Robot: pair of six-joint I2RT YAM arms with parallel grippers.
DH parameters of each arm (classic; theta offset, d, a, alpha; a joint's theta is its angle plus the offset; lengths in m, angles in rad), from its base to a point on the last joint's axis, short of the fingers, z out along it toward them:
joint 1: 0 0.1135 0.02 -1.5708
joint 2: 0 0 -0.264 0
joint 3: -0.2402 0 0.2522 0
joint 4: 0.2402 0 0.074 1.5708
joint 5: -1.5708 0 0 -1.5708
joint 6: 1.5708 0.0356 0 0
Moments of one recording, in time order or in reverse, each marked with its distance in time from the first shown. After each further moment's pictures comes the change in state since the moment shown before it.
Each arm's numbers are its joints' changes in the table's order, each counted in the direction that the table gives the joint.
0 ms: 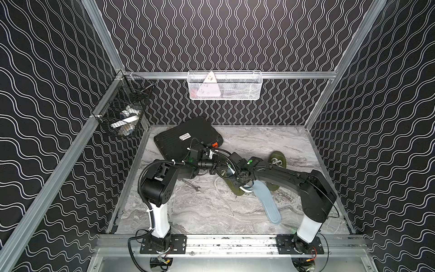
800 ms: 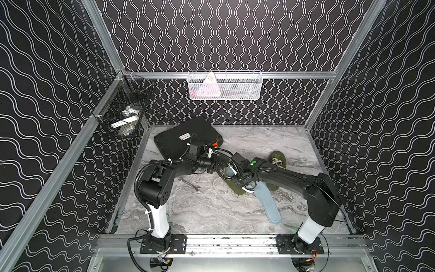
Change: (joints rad) left arm 0.031 -0.031 -0.068 0.269 -0.007 0.189; right arm 0.008 -0.057 0.032 0.024 -0.021 -0.019
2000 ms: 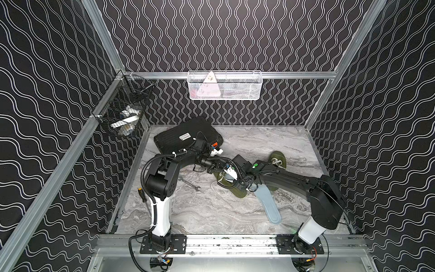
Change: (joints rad) left arm 0.000 0.134 -0.270 0.625 -0.130 0.552; right arm 0.008 -0.036 0.063 -0.064 0.016 -0.367
